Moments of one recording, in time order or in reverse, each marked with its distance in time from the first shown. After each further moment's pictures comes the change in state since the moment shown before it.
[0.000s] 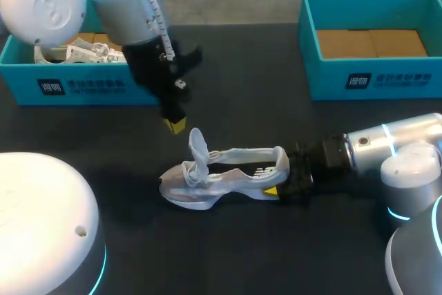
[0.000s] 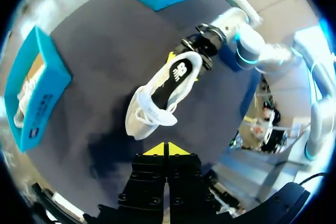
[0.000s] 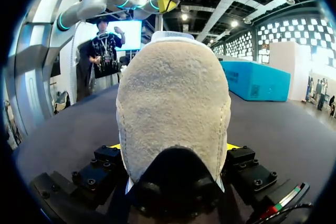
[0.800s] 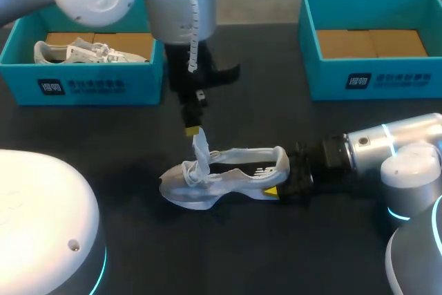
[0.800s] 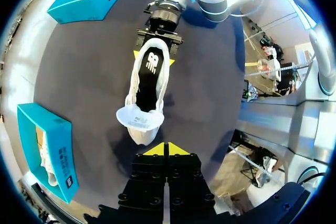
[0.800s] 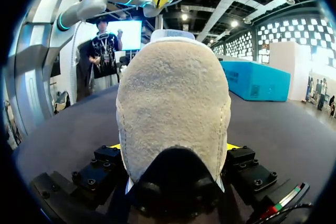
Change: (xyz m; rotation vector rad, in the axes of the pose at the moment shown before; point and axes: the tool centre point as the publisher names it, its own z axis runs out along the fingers) left arm 0.017 -0.011 0.004 -0.167 -0.086 0.436; right arm 0.000 0.000 0.000 0.000 0.000 0.000
